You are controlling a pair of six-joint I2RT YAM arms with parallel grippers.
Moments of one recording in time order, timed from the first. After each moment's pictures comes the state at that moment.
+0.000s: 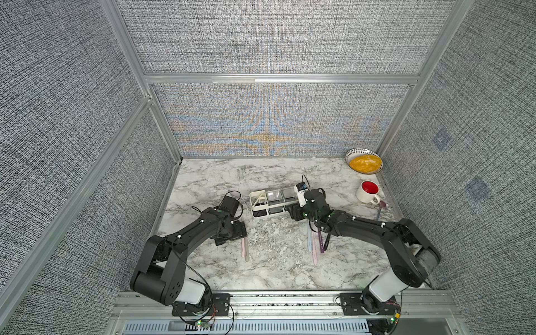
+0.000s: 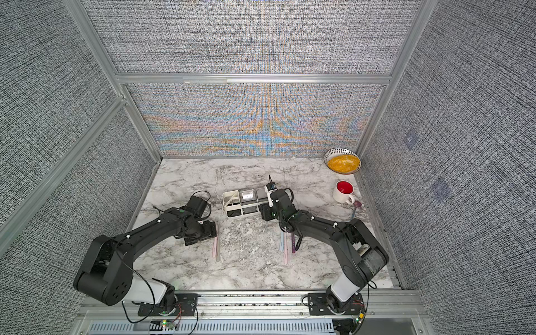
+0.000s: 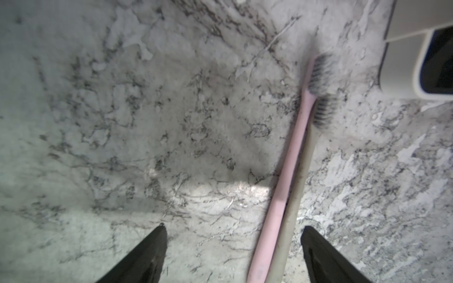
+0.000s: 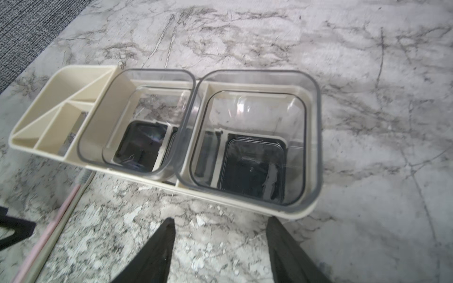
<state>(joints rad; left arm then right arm) -0.40 1.46 0.79 -0.70 0.08 -0.62 0.62 1.63 0.88 0.12 0.04 0.25</state>
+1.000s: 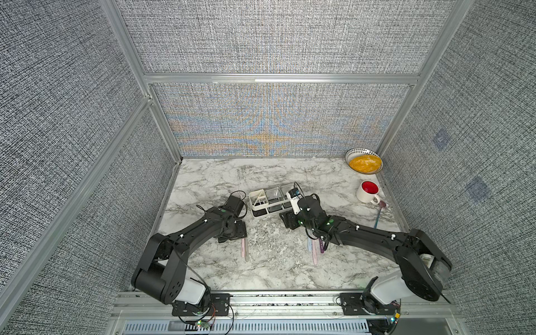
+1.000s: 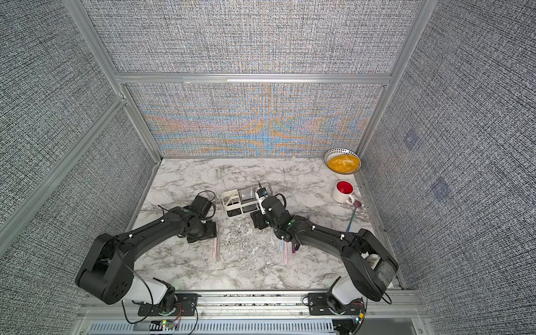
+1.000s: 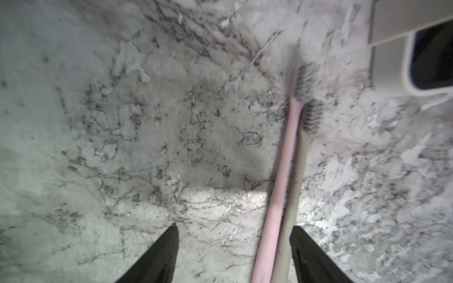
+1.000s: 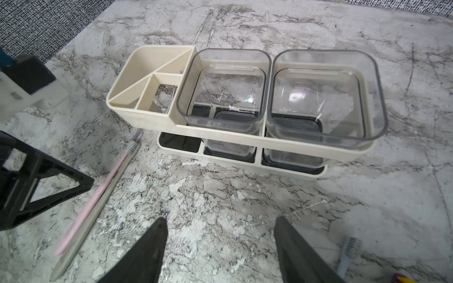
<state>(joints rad) -0.46 1.49 0.81 -0.71 -0.01 -0.61 0.79 1.50 0.84 0.02 0.10 0.27</state>
